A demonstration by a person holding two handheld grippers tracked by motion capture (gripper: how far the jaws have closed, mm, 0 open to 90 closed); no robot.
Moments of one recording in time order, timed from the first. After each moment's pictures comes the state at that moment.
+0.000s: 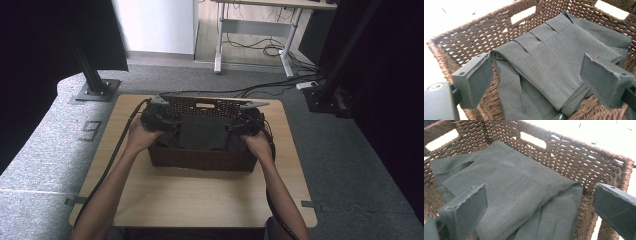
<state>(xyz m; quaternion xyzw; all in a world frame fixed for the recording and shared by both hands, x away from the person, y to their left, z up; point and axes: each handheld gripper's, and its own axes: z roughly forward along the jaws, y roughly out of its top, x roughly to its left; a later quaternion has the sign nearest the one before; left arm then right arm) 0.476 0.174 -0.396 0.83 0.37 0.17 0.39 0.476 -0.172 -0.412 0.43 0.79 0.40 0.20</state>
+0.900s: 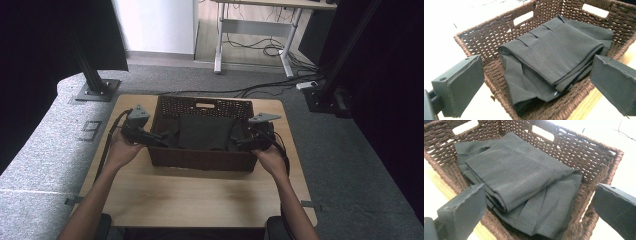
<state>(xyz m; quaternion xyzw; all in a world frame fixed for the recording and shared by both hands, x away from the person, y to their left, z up) 0.415 0.213 -0.388 0.82 0.34 0.21 0.42 0.418 -0.194 -0.401 0.39 0.80 0.40 0.21</state>
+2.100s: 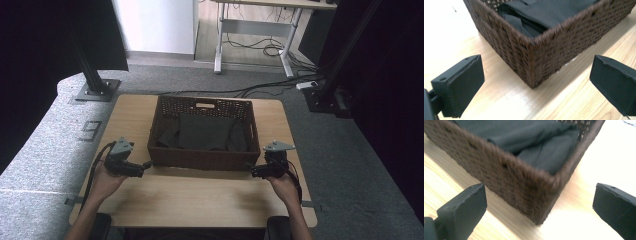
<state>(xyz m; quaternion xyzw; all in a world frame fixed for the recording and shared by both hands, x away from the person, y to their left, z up) 0.355 0.257 -0.464 0.82 0.36 0.20 0.40 0.367 -0.241 -0.469 0.42 0.79 0.39 0.21</state>
